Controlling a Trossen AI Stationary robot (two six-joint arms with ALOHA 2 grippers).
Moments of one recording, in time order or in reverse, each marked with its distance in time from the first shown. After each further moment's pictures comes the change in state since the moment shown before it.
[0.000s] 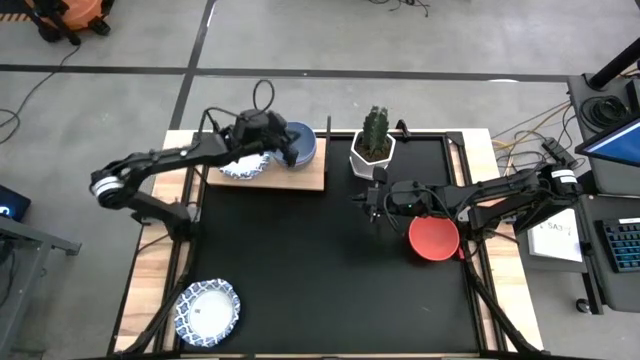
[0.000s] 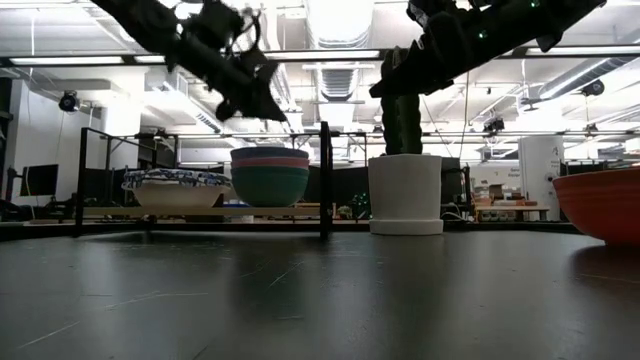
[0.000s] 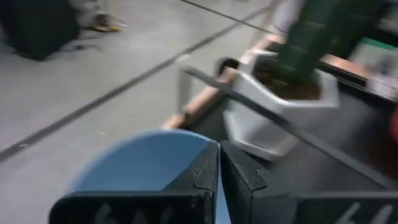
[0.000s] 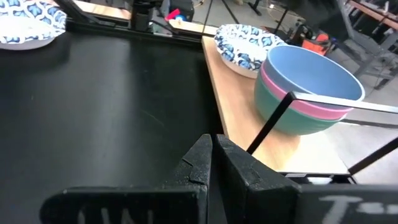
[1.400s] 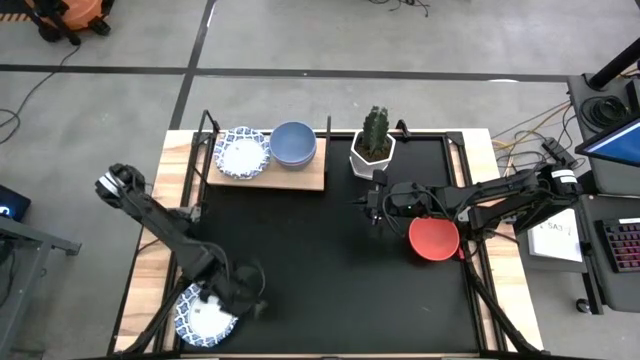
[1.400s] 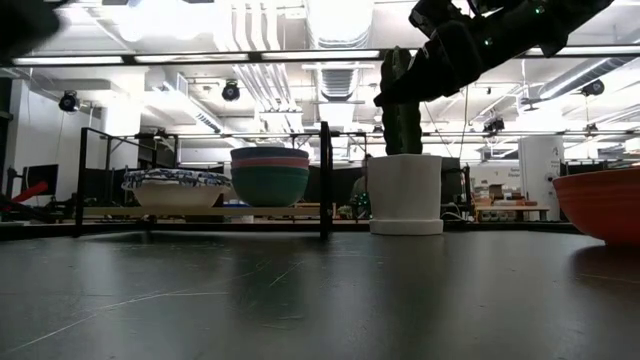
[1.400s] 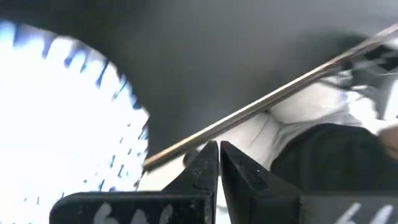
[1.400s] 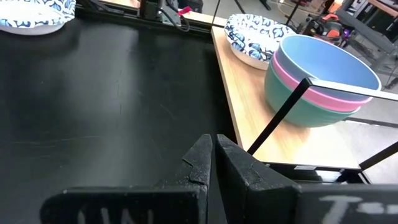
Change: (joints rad) left arm -1.270 0.059 -0.007 -0.547 0.256 -1.847; right arm 0.000 0.000 -0.026 -0.006 -0.030 -0.009
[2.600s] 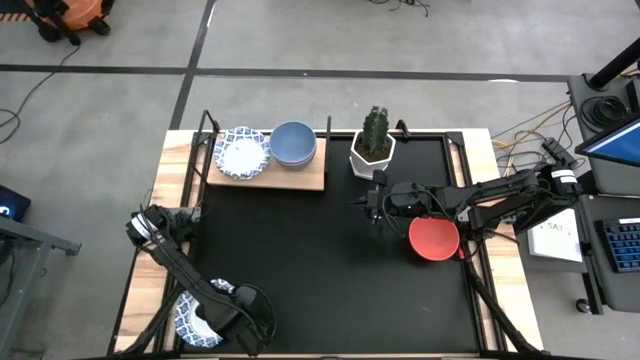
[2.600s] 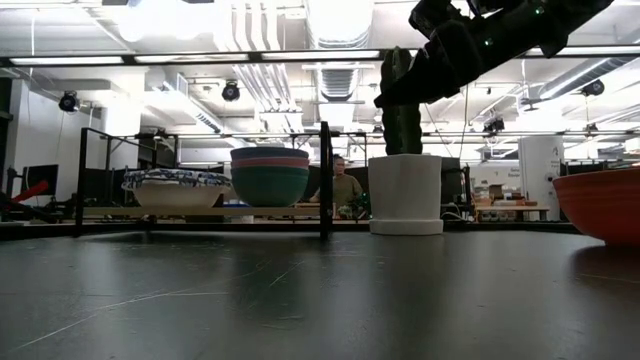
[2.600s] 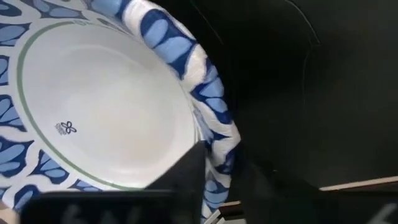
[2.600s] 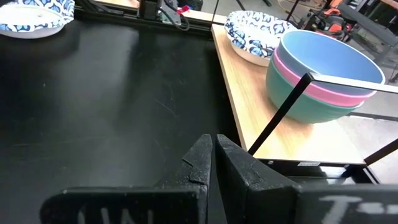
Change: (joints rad) left arm -0.110 0.470 0.391 -0.496 0.017 -0.021; right arm 0.000 0.000 0.000 -0.005 -0.003 0.026
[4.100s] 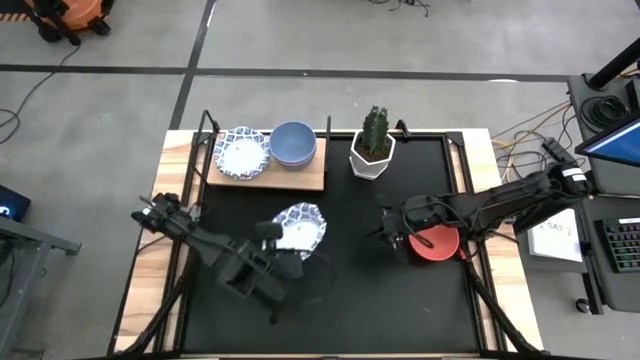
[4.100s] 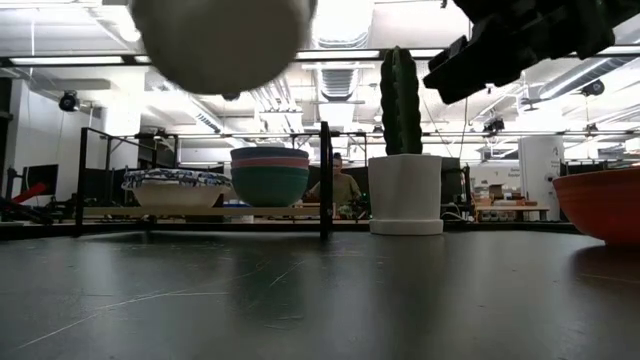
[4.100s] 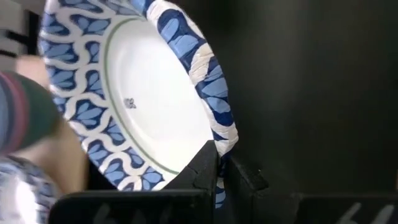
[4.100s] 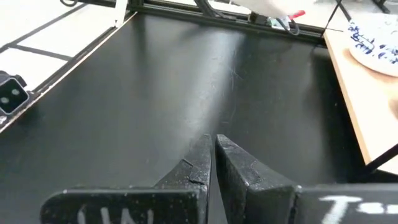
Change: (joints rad) left arm 0.263 -0.014 0.750 -0.551 -0.676 1.403; right arm 0.118 -0.129 -0.113 -0.033 -0.288 0.038
